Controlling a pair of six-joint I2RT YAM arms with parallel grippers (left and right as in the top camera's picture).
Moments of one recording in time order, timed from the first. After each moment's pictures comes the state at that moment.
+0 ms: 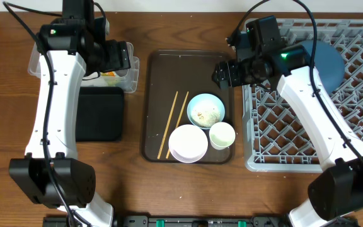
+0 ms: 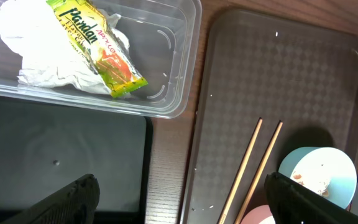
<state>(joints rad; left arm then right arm) 0.00 1.79 1.85 -1.23 0.12 -0.17 0.32 1.76 1.61 -0.92 -0.29 0.15</state>
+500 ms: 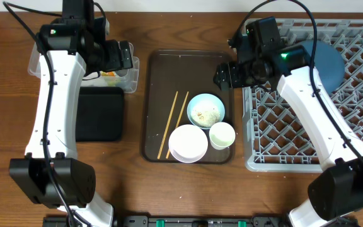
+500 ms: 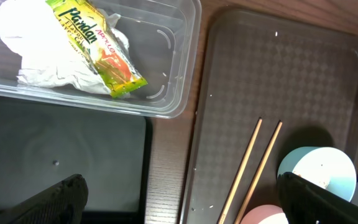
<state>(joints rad) 0.00 1.79 1.85 -1.23 0.13 -0.18 0.32 1.76 1.61 -0.95 -0.27 0.17</state>
